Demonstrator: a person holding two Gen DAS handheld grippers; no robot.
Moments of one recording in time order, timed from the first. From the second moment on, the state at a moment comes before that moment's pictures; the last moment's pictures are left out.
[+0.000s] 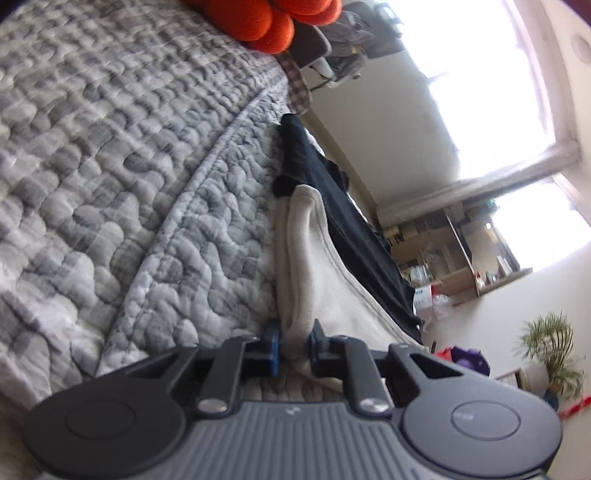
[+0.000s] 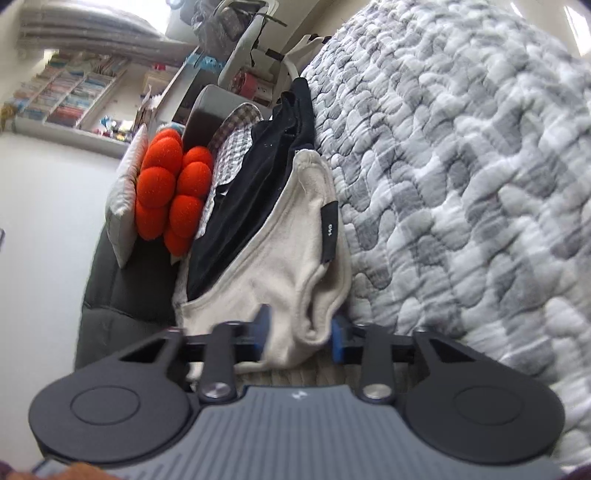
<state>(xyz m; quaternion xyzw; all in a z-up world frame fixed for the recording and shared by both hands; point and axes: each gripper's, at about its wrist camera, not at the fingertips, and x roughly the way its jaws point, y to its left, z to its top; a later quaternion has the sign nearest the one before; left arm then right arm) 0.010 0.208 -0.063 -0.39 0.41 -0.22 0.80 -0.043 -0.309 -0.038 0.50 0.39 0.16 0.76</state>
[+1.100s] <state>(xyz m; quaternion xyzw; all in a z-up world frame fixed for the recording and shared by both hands) 0.146 0.200 -0.053 -0.66 0.29 -0.15 0.67 0.043 -0.339 -0.009 0.54 0.22 0.20 0.79</state>
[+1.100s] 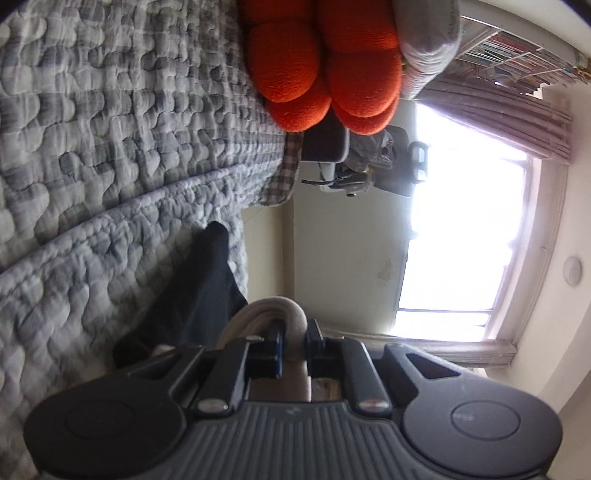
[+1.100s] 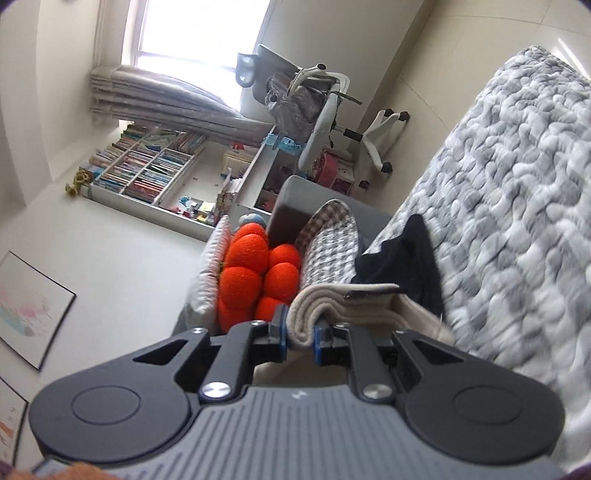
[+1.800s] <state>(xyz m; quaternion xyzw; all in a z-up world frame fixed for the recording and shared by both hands) 0.194 0.196 -0.065 -0.62 0.27 -0.10 0.73 0.087 -0.343 -0.052 0.55 0.17 0.16 0.80</state>
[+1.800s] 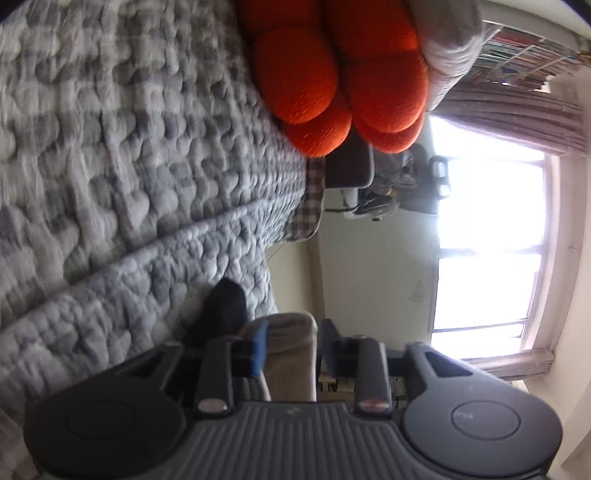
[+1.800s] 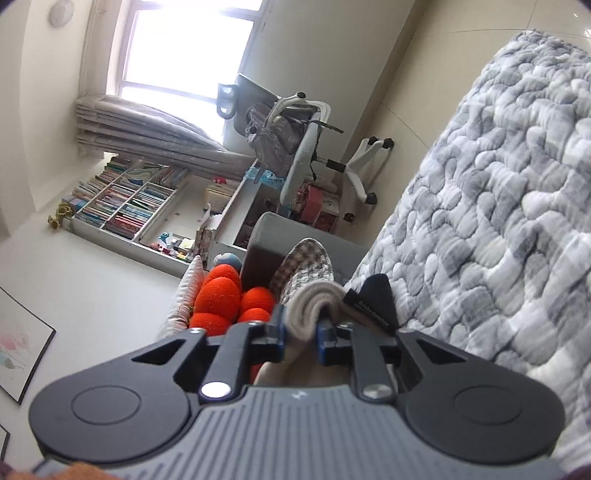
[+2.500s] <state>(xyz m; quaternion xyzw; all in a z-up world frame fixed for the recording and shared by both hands) 0.164 0.183 -0.036 -0.39 0.41 -0.14 0.81 0.058 -0.332 -0.026 0.43 0.31 0.10 0.84</state>
